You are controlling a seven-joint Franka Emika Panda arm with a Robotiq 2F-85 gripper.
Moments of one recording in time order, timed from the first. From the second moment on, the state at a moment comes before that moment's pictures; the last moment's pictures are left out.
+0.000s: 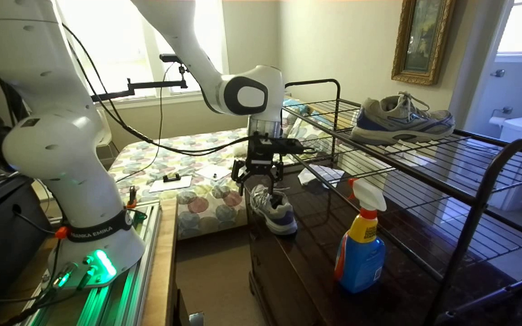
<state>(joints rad) 0.07 0.02 0.06 -2.54 -0.20 2.34 -1.40</state>
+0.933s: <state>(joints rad) 0.09 0.25 0.09 -2.42 -0.29 2.49 -1.44</state>
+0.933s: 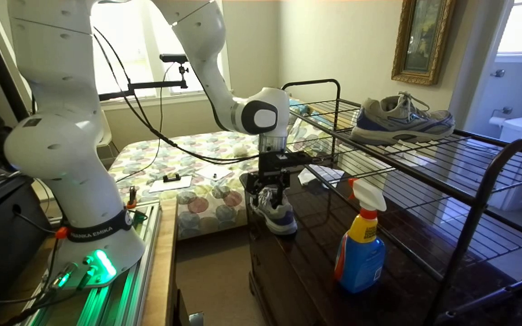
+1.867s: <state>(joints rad) 0.06 0.36 0.07 -2.39 -0.31 2.52 -1.37</state>
